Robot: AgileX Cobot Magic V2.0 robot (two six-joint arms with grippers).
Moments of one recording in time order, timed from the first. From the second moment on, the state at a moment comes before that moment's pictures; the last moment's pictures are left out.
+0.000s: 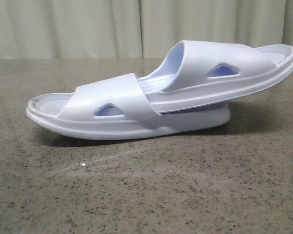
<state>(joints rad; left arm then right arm) -0.27 0.39 -0.21 -1.65 0.06 1.51 0.11 0.14 -0.26 1.25 0.06 -1.26</state>
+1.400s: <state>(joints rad) -0.29 0.06 -0.10 -0.03 0.04 0.17 0.11 0.14 -0.26 1.25 0.06 -1.26</state>
